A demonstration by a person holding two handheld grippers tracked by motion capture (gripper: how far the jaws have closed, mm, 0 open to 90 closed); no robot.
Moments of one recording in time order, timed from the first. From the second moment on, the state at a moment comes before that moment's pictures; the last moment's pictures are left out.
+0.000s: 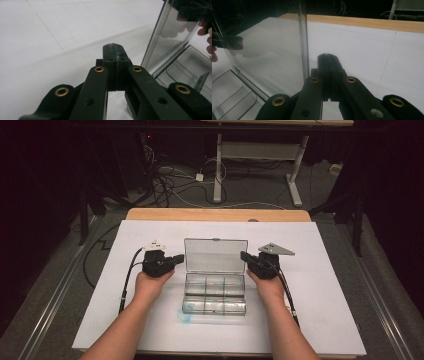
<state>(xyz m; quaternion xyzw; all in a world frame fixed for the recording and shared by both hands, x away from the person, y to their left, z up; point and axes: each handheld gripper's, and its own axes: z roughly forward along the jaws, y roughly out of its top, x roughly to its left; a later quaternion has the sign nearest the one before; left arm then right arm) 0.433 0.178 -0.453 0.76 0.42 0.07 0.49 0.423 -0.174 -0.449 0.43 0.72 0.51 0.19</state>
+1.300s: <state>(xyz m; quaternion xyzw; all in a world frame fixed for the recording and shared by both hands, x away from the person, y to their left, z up) 0.455 0.161 -0.477 0.78 0.44 0.04 0.44 0.440 -0.173 -0.470 0.48 0.75 0.43 0.16</state>
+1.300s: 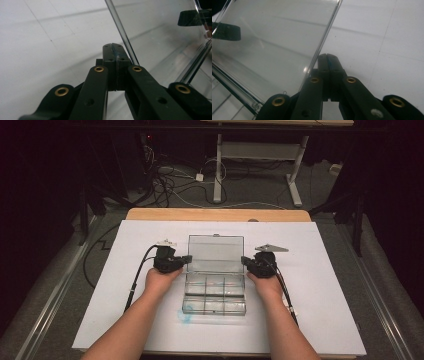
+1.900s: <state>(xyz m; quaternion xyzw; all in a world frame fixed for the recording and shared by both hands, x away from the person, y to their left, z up) 0.451 0.159 -0.480 0.82 0.45 0.05 0.37 0.439 -0.170 -0.479 0.49 0.77 0.37 0.14</state>
